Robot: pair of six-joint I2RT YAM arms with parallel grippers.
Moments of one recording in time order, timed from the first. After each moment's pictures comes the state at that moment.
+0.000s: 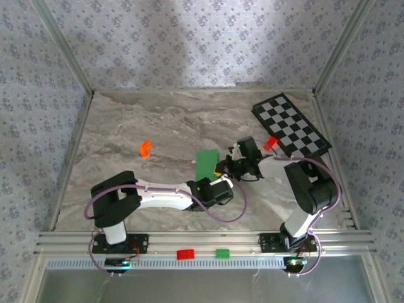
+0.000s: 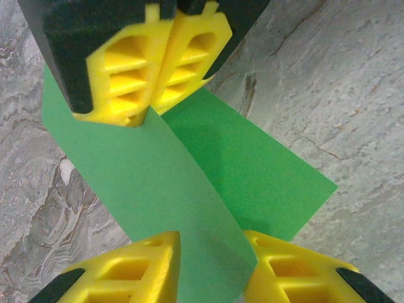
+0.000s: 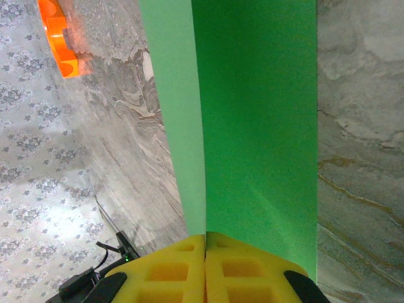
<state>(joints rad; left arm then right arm) -1.28 1.75 1.00 -0.38 -0.58 -0.07 0.46 1.67 0.71 0.07 -0.72 0.93</state>
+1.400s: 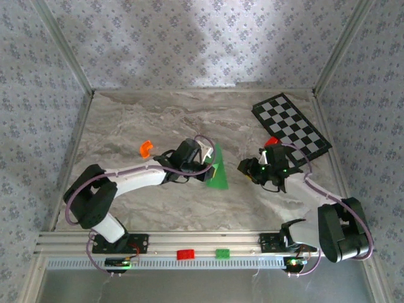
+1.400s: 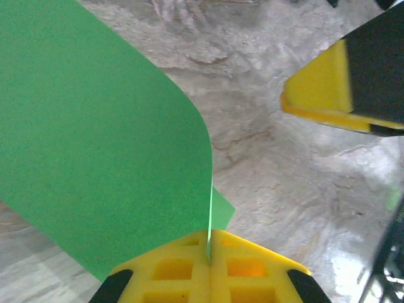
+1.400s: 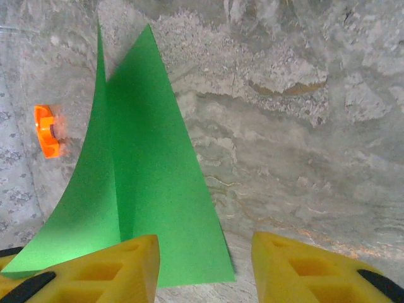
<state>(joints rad) -0.85 1.59 0.91 -0.09 0.31 -0.47 0.28 1.22 0.51 -0.16 -0.47 0.85</state>
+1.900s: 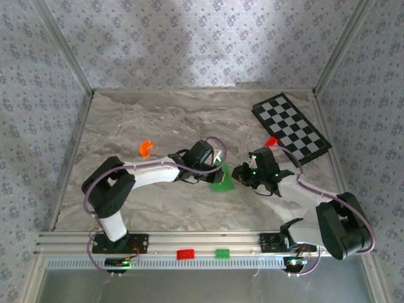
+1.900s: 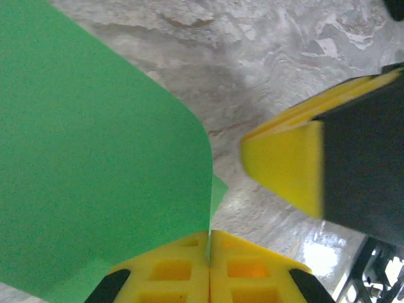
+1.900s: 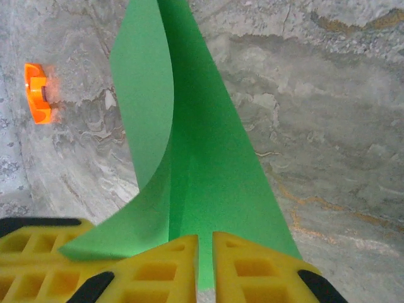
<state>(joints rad) -0.91 1.75 1.04 -0.14 0.35 -0.57 0.42 1.25 0.48 -0.07 -0.42 0.89</state>
